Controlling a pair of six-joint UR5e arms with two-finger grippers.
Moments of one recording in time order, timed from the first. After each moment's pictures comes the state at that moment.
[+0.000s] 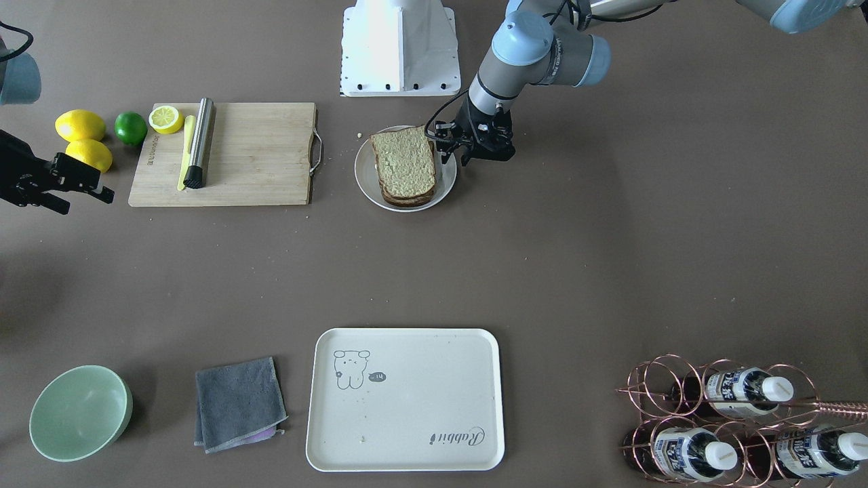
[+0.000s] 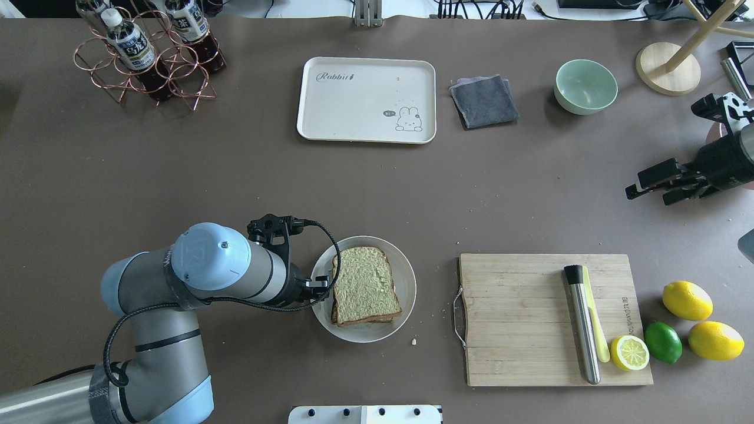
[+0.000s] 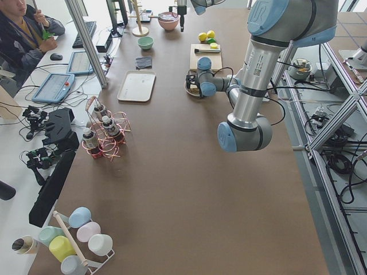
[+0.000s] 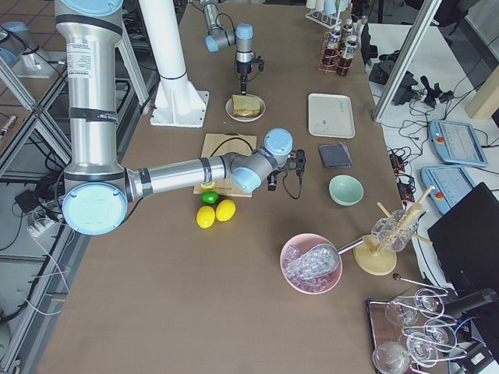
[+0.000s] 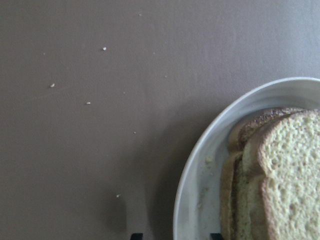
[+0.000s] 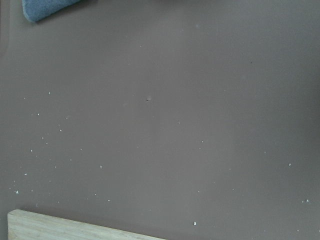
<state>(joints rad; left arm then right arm) -0.37 -2.01 -1.76 -1.97 -1.87 -1.42 1.09 -1.59 1.74 -0.97 2.49 0.86</state>
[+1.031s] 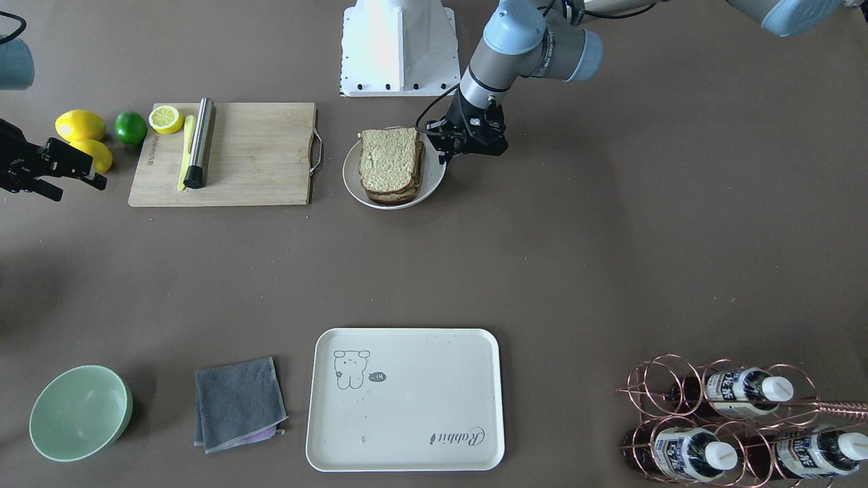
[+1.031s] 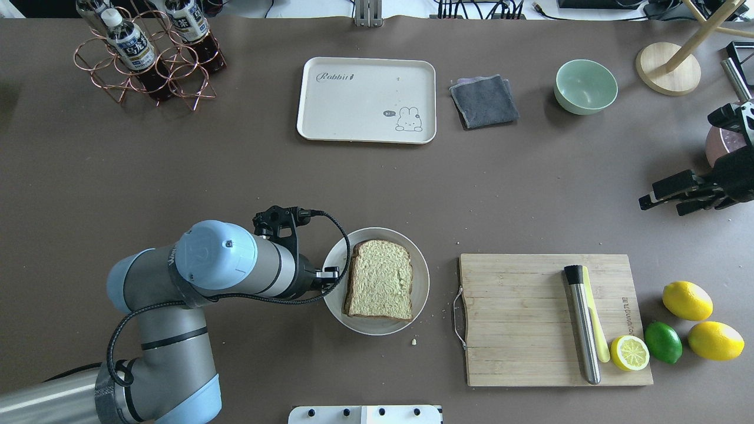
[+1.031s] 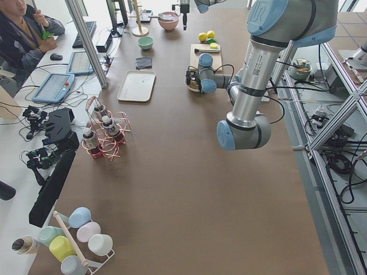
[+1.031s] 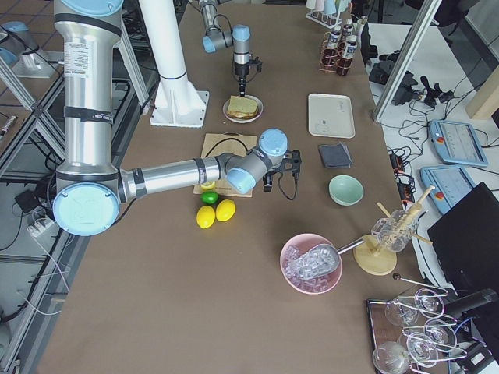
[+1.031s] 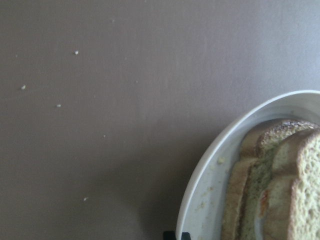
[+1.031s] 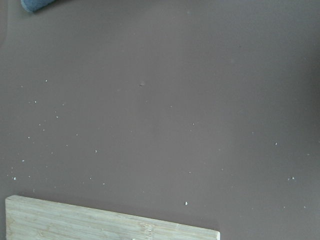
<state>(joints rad) -0.39 -2.05 -1.77 -1.98 -1.82 -1.45 1.10 -1.66 1.79 -0.97 2.49 0.85</state>
